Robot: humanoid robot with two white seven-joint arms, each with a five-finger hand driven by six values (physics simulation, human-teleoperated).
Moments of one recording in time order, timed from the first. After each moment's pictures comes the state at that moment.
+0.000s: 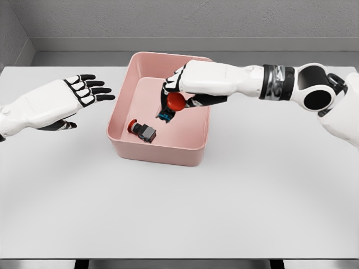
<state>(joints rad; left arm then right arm) -0.33 0.91 -0.31 -1.72 -0.56 -0.61 -0.21 -1.01 -0.61 1.00 -1.47 0.08 -0.61 0.37</state>
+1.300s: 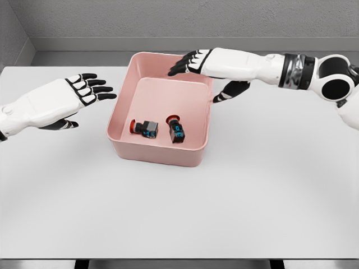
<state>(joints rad) -0.34 0.89 -0.31 -1.71 -0.56 -0.61 -0.21 -1.02 -0.68 0.99 -1.37 0.08 -0.61 0.38</state>
